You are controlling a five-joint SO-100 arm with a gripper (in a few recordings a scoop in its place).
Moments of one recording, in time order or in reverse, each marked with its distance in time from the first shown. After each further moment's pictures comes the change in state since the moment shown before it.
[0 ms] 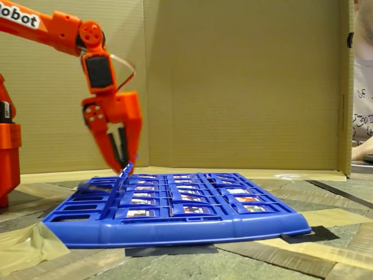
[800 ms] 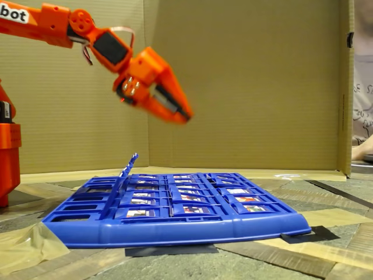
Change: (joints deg) arm 0.0 9.2 0.2 -36.2 1.0
